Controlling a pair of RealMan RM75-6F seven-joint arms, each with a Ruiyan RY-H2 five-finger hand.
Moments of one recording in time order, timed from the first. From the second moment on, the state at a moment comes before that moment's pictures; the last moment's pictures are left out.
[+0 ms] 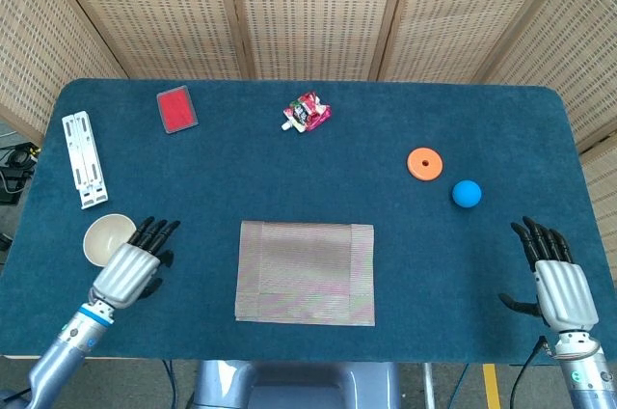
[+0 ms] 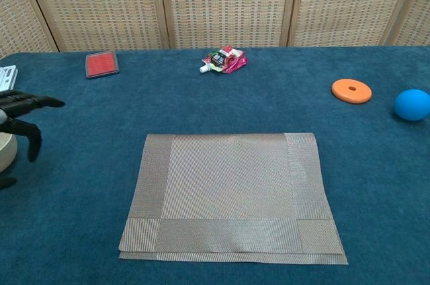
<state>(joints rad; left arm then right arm) -0.38 -1.35 0.07 -1.53 1.62 1.20 0.33 0.12 -1.06 0.06 -1.80 -1.41 1.38 -0.05</state>
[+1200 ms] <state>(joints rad) -0.41 -1.65 0.12 -1.45 1.66 1.09 0.51 0.11 -1.04 0.07 -1.80 -1.41 1.38 0.01</state>
